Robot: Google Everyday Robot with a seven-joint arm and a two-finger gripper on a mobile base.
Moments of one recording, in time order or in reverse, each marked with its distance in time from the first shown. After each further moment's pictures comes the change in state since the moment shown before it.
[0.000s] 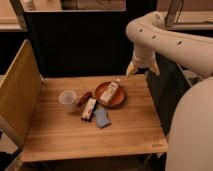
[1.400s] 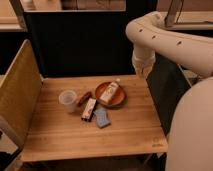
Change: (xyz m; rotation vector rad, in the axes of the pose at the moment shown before) arm 0.001 0.003 -0.001 0.001 -0.002 -0.024
